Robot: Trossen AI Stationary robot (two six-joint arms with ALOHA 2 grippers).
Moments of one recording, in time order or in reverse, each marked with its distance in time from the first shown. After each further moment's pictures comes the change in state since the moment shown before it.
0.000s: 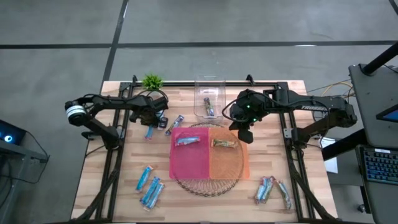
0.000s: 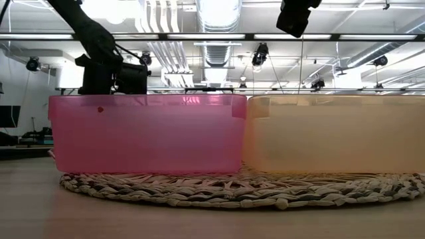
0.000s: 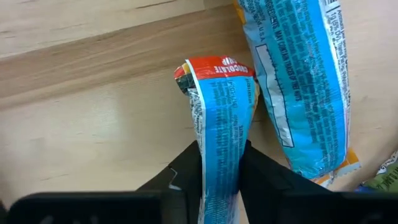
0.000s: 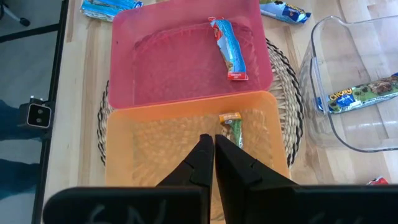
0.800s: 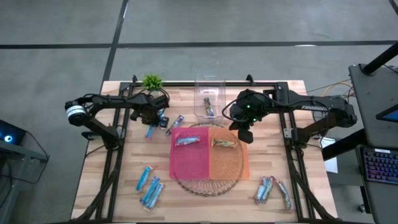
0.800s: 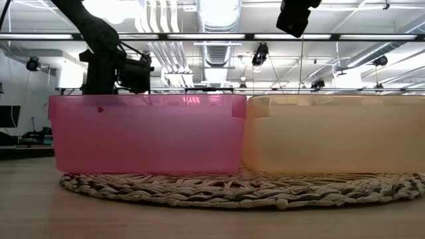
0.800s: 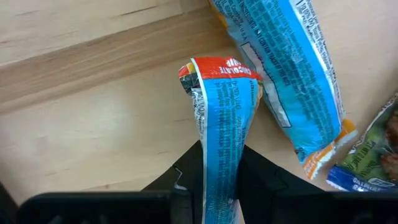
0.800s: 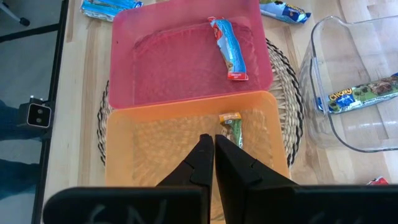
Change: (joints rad) left arm 0.000 -0.003 0.057 -0.056 0.021 0.045; right arm 0.000 0.000 0.000 0.000 0.000 -0.001
